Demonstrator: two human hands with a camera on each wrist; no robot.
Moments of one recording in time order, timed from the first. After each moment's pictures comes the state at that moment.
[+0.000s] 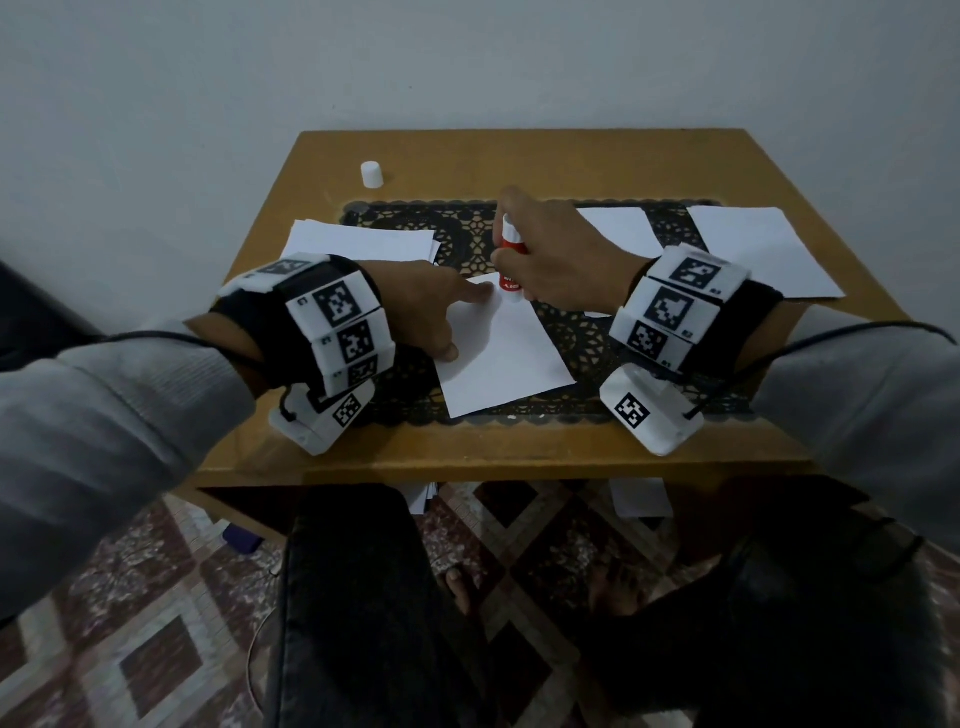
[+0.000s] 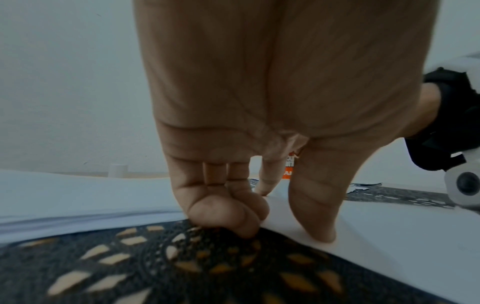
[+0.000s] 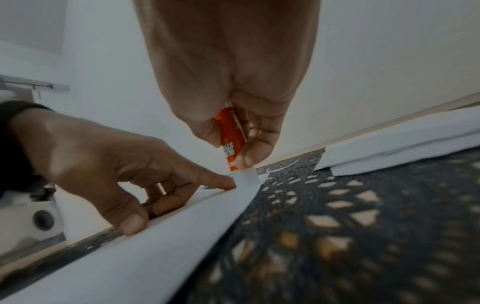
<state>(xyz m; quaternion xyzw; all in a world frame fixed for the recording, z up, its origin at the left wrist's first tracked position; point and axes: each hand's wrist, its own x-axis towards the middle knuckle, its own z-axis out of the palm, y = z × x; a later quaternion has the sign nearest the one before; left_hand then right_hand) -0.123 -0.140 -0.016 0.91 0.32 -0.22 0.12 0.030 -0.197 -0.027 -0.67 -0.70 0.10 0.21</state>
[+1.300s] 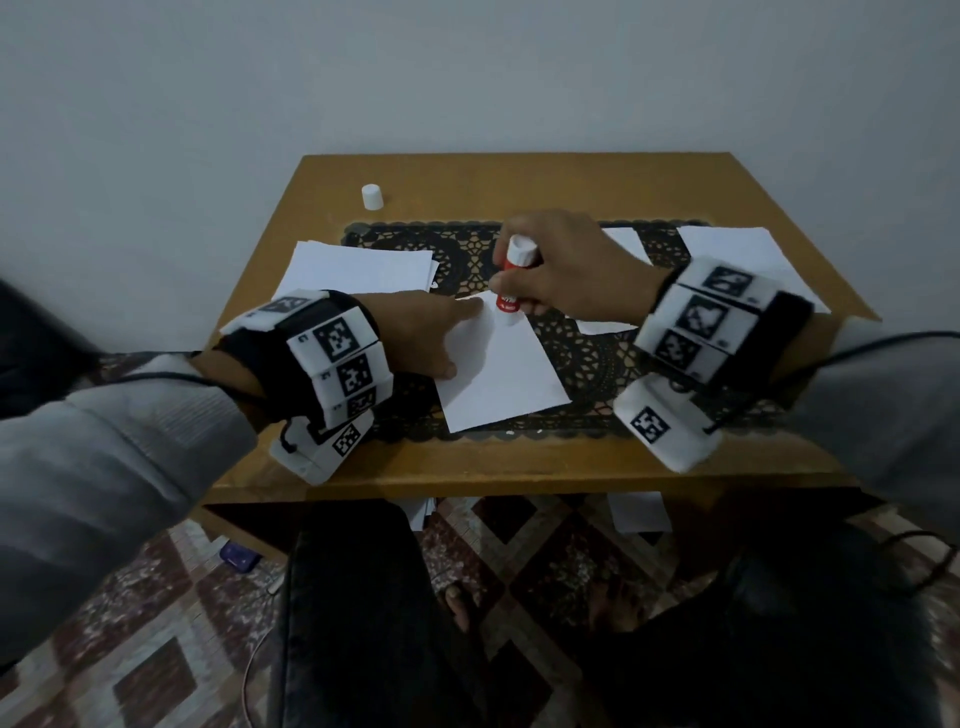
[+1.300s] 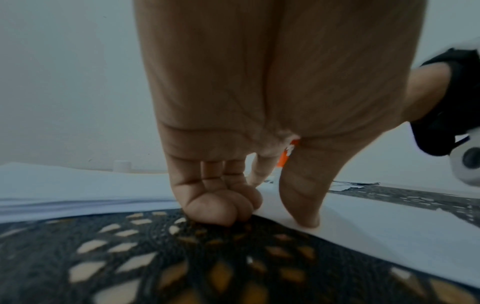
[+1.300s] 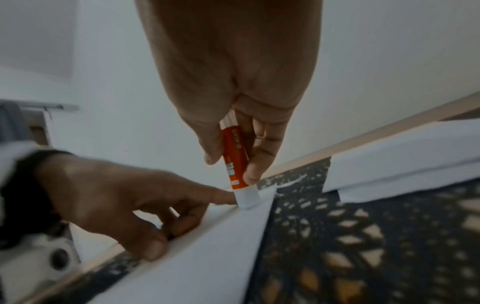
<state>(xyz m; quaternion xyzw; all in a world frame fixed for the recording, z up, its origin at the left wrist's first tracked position) -0.129 -0.146 -0.021 0.91 0.33 -0.19 0.13 0.034 -0.215 -0.010 -0.66 -0.69 0.14 0.26</state>
